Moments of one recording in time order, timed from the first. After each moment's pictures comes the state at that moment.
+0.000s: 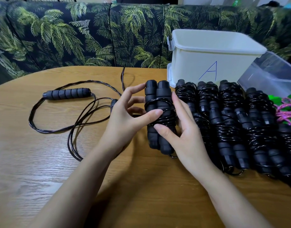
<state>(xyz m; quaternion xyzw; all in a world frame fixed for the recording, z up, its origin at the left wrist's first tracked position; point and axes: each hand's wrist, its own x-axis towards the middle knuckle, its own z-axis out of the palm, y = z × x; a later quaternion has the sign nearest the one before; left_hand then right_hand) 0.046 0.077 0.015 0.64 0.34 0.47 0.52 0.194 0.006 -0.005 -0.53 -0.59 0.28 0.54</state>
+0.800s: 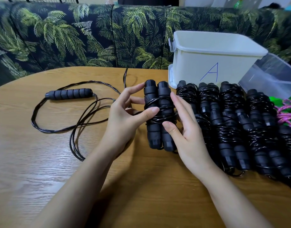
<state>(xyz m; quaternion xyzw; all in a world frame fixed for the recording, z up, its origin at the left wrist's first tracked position) 0.046 0.080 0.012 0.62 0.35 0.50 0.48 0.199 0.009 -0.010 -0.53 -0.62 0.23 0.53</state>
